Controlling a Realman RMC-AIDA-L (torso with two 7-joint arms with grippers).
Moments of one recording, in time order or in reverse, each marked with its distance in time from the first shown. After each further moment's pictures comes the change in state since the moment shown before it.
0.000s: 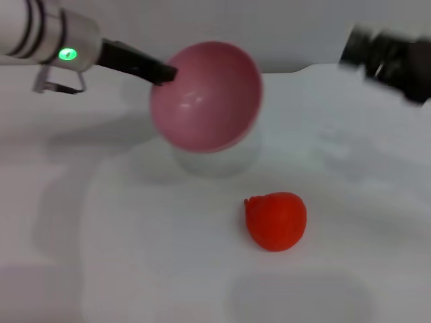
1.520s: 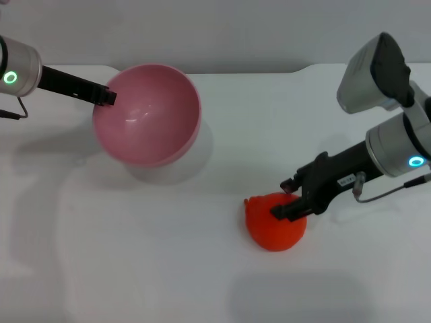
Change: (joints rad) left arm 0.084 0.058 -0.081 -0.010 0.109 0.049 -0.096; right arm 0.306 0.130 -0.141 -0.120 -1.061 0.102 0.475
